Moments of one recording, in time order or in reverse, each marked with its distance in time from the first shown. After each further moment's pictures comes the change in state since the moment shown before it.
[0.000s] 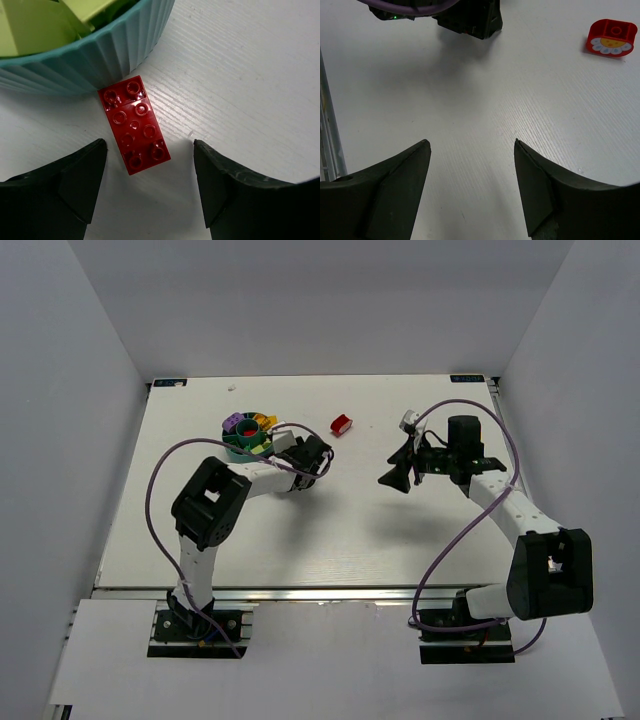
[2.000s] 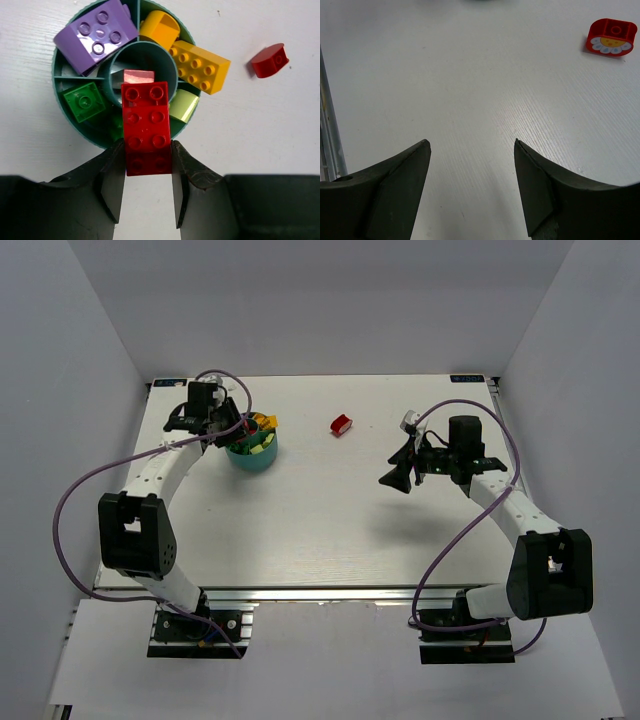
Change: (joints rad) left arm 0.529 -0.394 0.060 -0.211 0.873 0.515; right arm -0.006 0.000 0.003 -0.008 -0.007 -0.012
